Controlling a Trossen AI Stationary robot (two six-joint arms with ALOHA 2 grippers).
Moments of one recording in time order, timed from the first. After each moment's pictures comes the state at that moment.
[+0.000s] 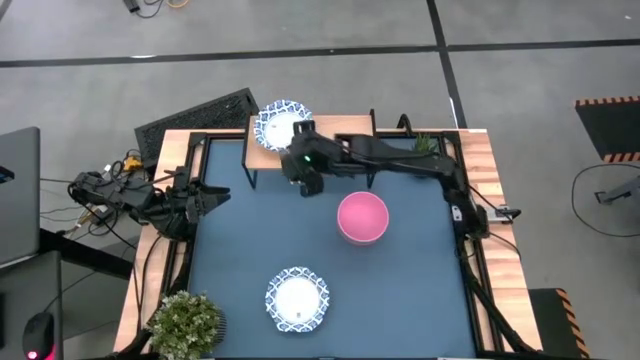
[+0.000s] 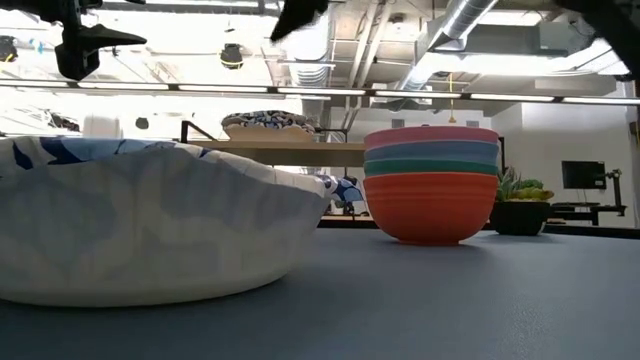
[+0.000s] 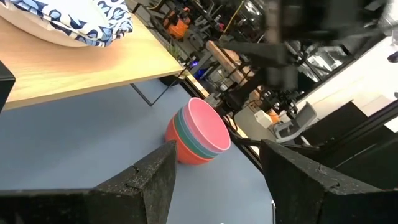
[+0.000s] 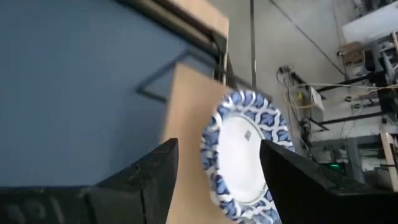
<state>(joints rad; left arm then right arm) -0.34 0.20 0.53 -0.41 -0.61 -0.83 -0.05 2.08 2.35 -0.93 0.42 -0.57</state>
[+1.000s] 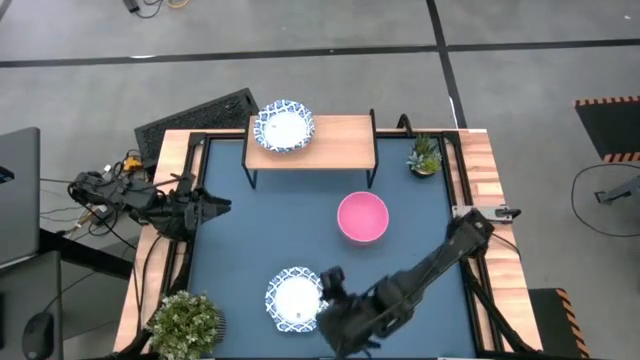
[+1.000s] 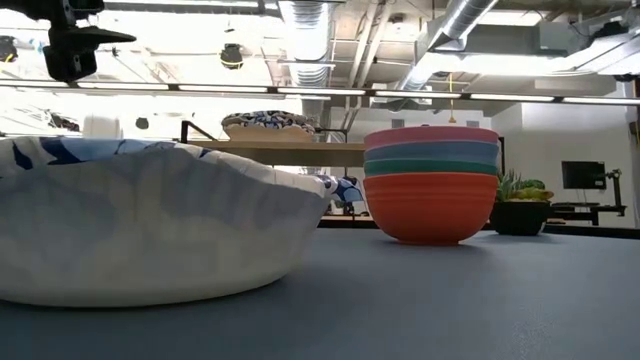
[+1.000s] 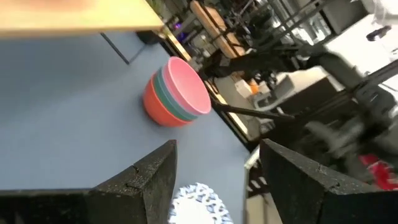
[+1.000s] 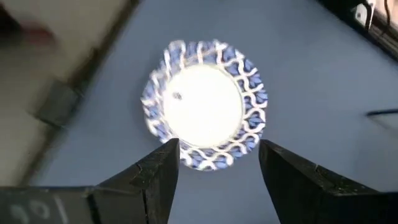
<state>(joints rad) -0.34 0.20 0.53 -0.46 -0.43 -0.96 0.62 2.22 2.33 -1.21 0.42 0.02</state>
